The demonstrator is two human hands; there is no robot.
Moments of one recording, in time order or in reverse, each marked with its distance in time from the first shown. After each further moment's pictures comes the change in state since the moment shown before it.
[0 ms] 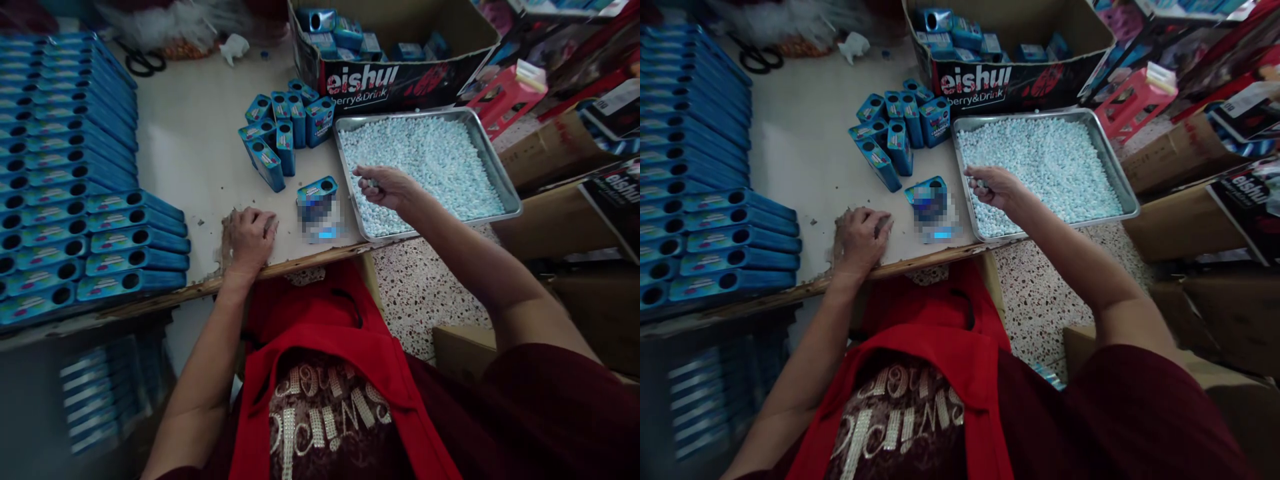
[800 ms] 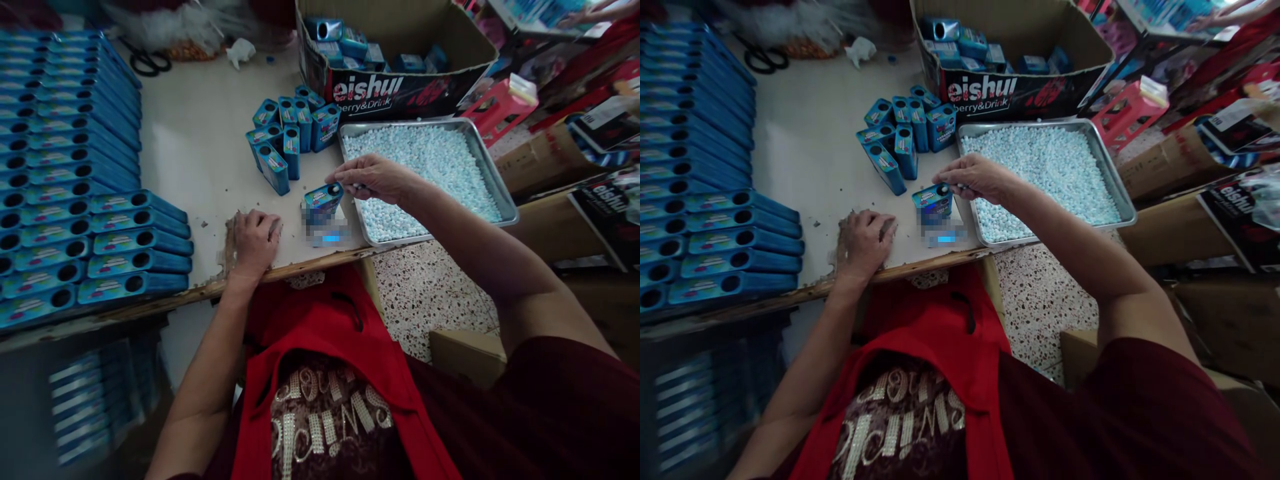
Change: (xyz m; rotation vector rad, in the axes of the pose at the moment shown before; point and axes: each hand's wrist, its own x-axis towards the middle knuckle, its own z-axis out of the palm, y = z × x) left_hand -0.001 0.004 0.000 -0.035 0.004 0.010; right_hand -0.012 -0.025 0.040 -0.454 -0.313 -0.137
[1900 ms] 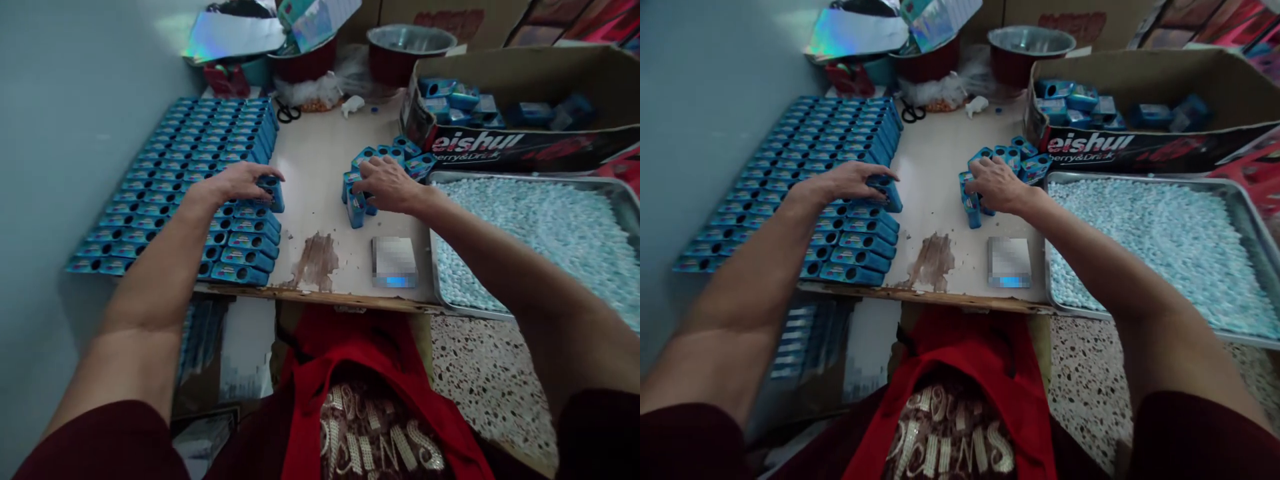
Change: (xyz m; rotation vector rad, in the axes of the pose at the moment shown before) left_hand 0.145 -0.120 -0.233 0.228 -0.422 -0.157; right_hand 0.169 -0.037 0.047 -1.520 -0.080 -0.848
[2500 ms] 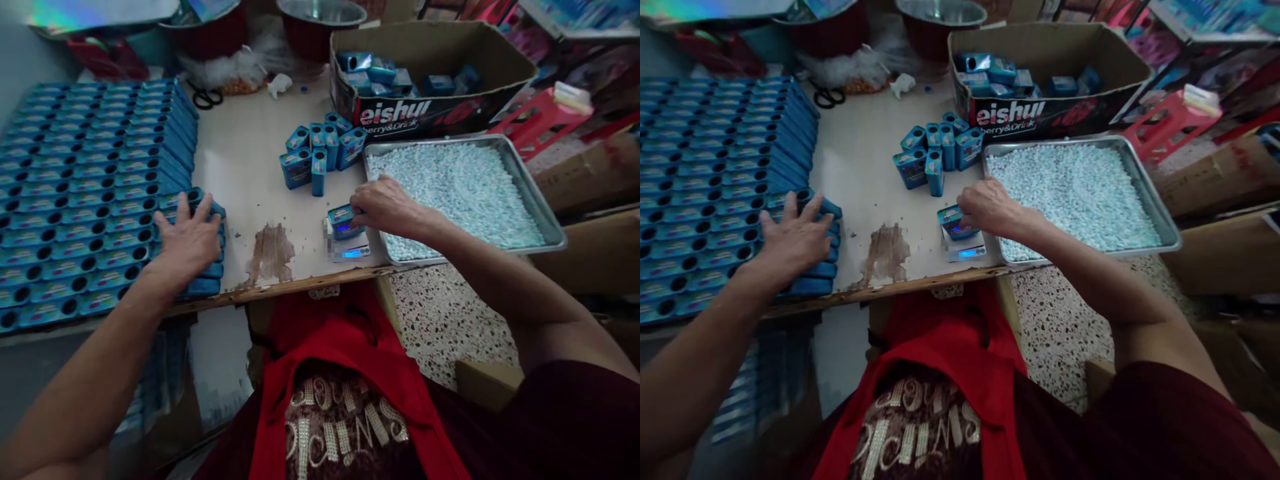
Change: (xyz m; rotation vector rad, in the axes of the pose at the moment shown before) left_hand -0.090 0.052 0.112 0.210 0.237 -0.042; right_hand -0.146 -0.070 -0.045 0.090 -0.154 0.346
